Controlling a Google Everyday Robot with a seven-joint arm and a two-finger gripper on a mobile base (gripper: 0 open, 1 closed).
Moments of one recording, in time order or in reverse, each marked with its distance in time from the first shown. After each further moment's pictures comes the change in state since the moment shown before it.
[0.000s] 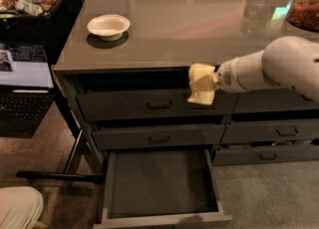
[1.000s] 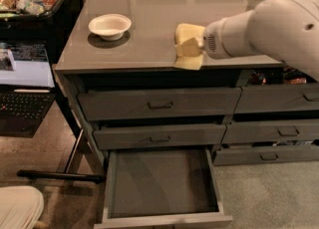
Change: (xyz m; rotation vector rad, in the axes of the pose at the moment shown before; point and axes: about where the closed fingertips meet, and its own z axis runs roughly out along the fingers) arm -0.104 0.042 -0.042 0.094 -0.169 -0.088
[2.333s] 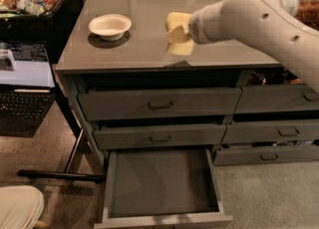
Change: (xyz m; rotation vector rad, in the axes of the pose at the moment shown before) arm -0.040 -0.013 0.056 0.043 -0.025 -0.049
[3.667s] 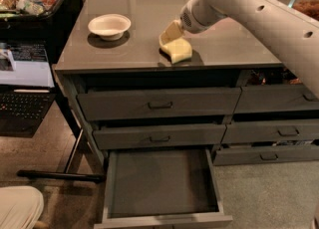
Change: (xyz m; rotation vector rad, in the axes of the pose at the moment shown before) arm -0.005 -0.013 0.051 -0.024 0.206 -0.119
